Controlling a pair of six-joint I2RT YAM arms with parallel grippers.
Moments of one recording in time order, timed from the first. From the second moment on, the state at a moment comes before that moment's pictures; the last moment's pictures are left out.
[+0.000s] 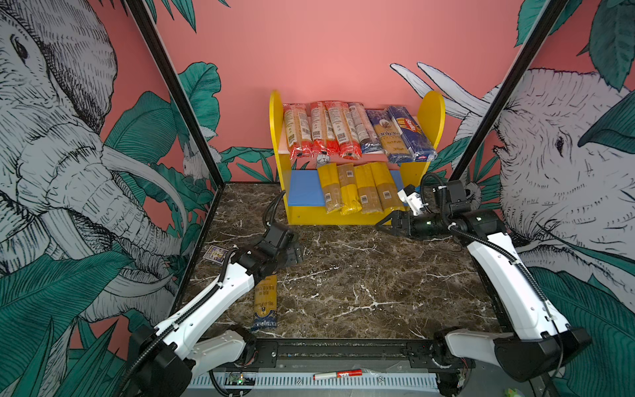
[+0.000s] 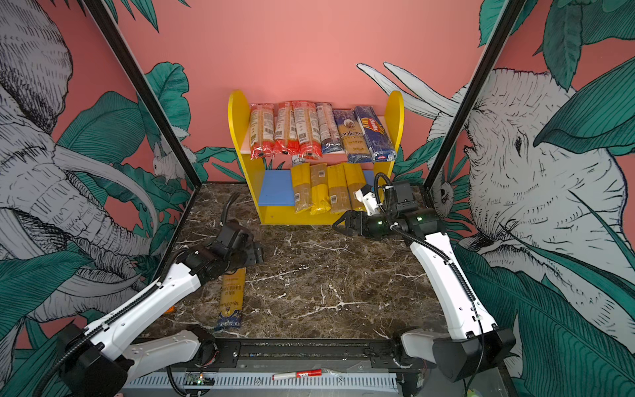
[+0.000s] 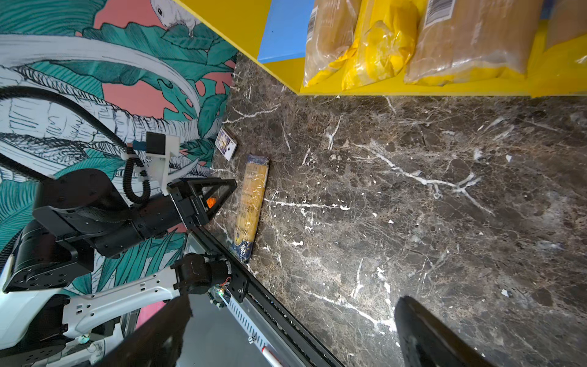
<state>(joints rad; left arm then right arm) -0.60 1.07 0.90 -0.87 -0.23 -0.77 0.30 1.28 1.46 -1.05 -0.65 0.31</state>
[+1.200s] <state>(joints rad) -0.67 0.99 0.49 -1.00 -0.18 -1.11 0.70 1.16 1.33 -1.08 -0.55 0.34</state>
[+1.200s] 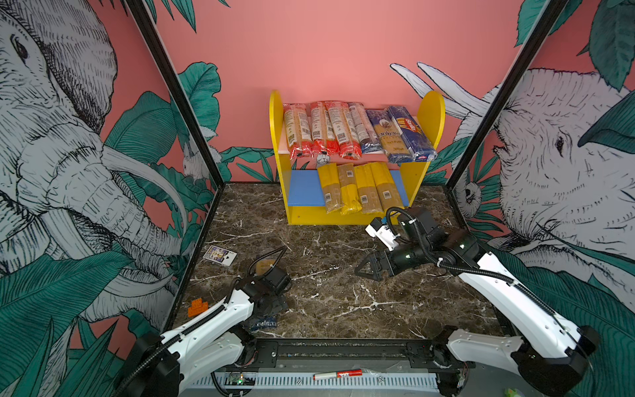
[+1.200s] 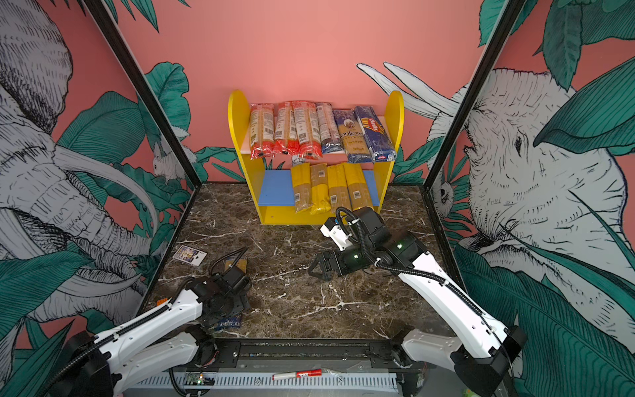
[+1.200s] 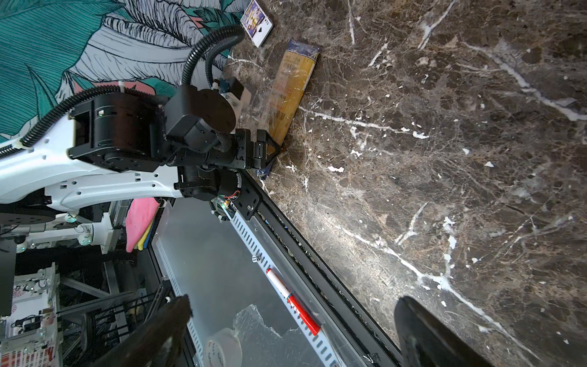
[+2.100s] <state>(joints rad) -0.67 1.16 0.53 -0.79 -0.19 -1.04 0.70 1.18 1.37 -1.15 -0.50 0.31</state>
